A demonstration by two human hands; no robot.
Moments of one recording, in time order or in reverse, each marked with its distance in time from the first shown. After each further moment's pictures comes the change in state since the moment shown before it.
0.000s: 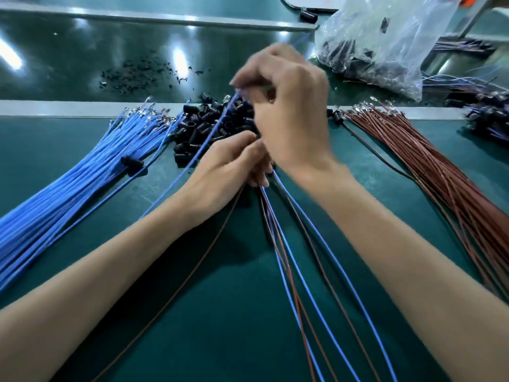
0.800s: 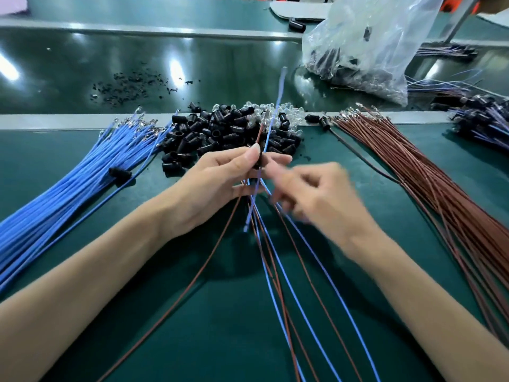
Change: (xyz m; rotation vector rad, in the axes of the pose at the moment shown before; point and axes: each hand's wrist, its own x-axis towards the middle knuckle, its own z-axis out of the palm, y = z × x) left_hand -0.004 0.008 -0.003 -0.406 -0.272 -0.143; right_hand -0.073 0.021 -0.056 0.266 -0.377 0.620
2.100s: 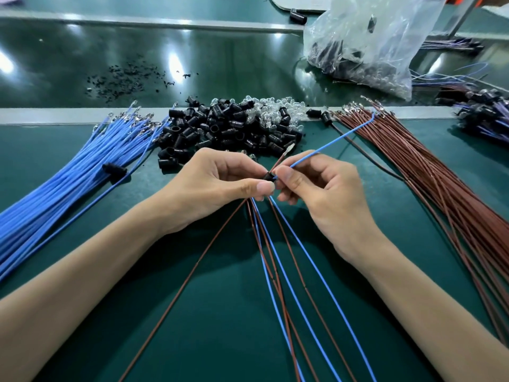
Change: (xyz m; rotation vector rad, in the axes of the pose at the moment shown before) left_hand -0.003 -0.003 -0.003 0.285 0.113 0.042; right_hand 0.004 0.016 0.006 0.388 0.027 -0.143
